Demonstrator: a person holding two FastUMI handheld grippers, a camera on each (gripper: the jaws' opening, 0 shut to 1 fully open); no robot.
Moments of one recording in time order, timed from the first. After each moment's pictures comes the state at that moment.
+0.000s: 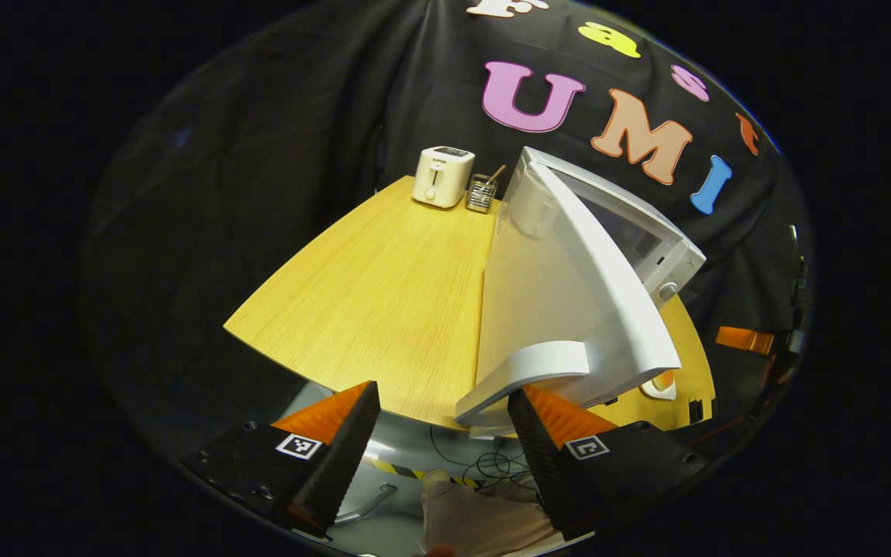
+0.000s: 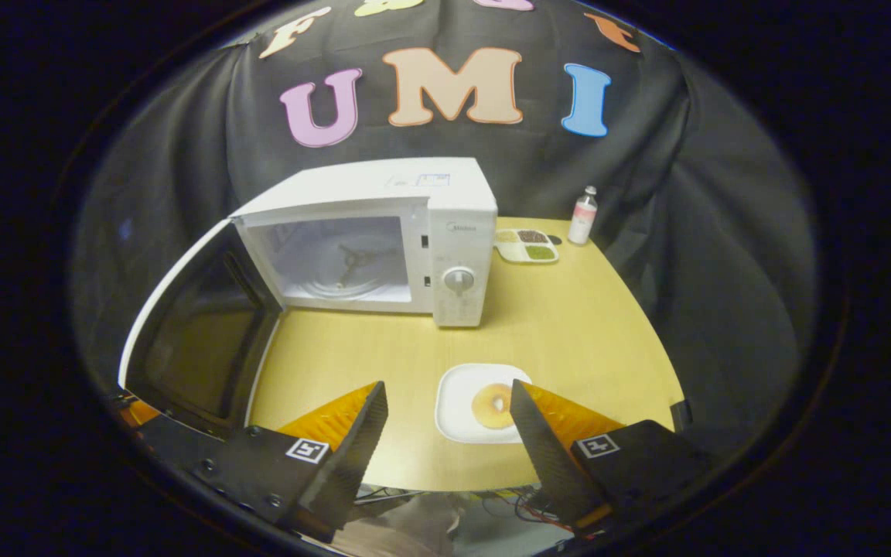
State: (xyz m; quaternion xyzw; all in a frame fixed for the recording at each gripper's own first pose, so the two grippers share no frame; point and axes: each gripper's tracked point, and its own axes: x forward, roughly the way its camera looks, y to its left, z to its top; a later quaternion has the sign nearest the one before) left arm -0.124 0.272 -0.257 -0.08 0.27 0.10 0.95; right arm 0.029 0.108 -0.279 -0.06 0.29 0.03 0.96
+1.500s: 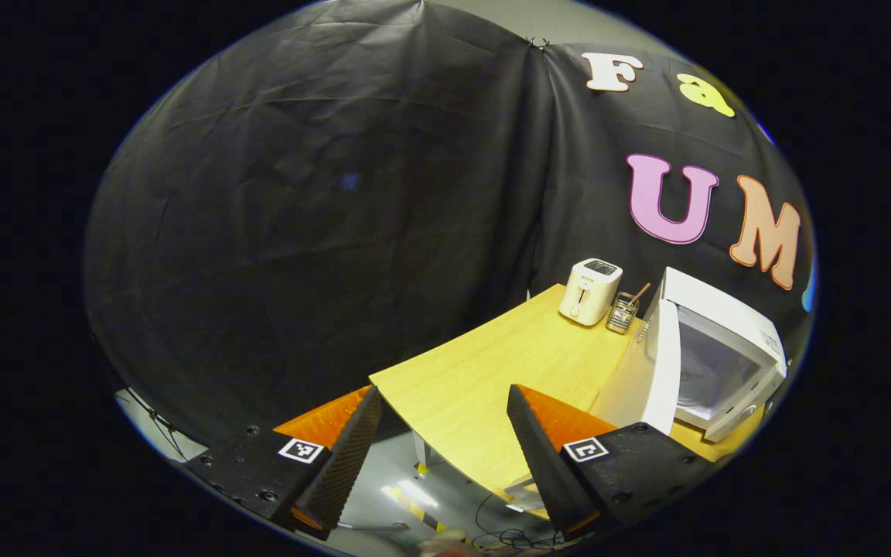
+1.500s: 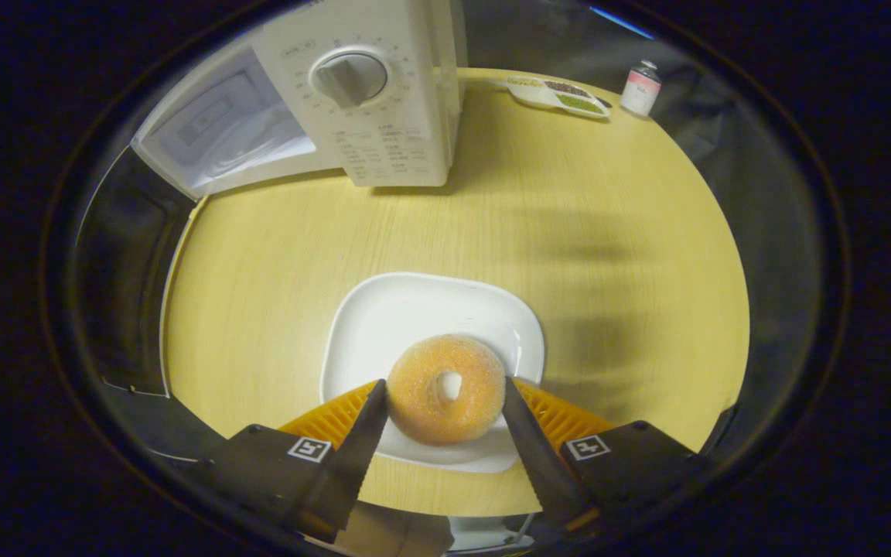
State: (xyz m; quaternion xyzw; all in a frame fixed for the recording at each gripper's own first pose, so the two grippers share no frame) left arm -0.151 0.340 -0.147 -0.08 0.09 0.41 0.91; right arm 0.103 0.040 -0.455 -0.08 0.52 0.07 0.85
